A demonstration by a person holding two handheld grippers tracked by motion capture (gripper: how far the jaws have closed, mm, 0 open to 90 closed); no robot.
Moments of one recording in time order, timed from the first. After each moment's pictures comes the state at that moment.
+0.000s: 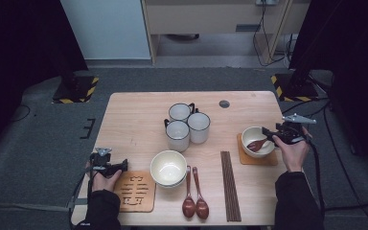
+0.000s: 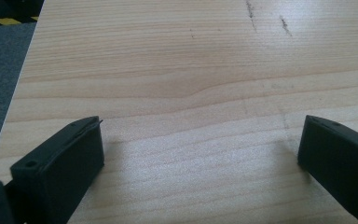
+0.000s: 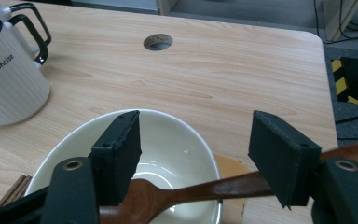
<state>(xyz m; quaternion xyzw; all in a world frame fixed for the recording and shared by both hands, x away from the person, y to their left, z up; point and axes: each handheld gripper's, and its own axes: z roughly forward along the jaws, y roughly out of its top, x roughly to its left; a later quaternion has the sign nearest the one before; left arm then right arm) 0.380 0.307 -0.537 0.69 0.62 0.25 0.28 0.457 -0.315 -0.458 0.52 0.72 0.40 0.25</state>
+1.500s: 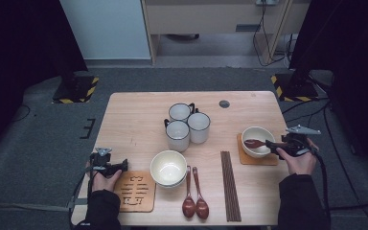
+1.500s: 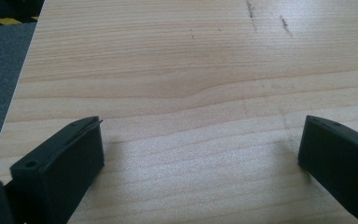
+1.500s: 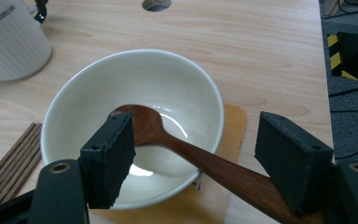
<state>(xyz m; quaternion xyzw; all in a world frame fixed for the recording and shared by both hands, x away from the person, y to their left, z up) 0.380 0.307 -0.537 0.69 0.62 0.26 0.28 0.416 -0.321 -0.462 0.54 0.73 0.36 0.23</state>
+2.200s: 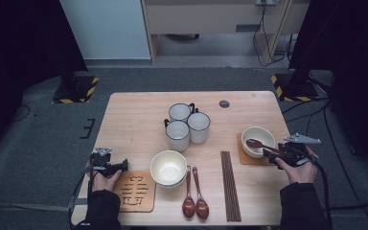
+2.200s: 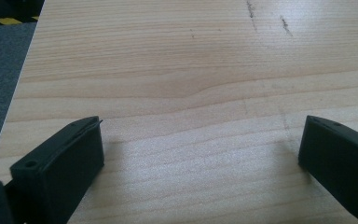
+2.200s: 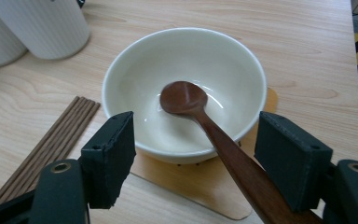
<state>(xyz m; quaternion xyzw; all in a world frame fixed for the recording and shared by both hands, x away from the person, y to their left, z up) 0.380 0.307 -0.537 0.69 0.62 0.26 0.28 0.384 -0.308 -0.459 0.52 0.74 0.37 0.21</state>
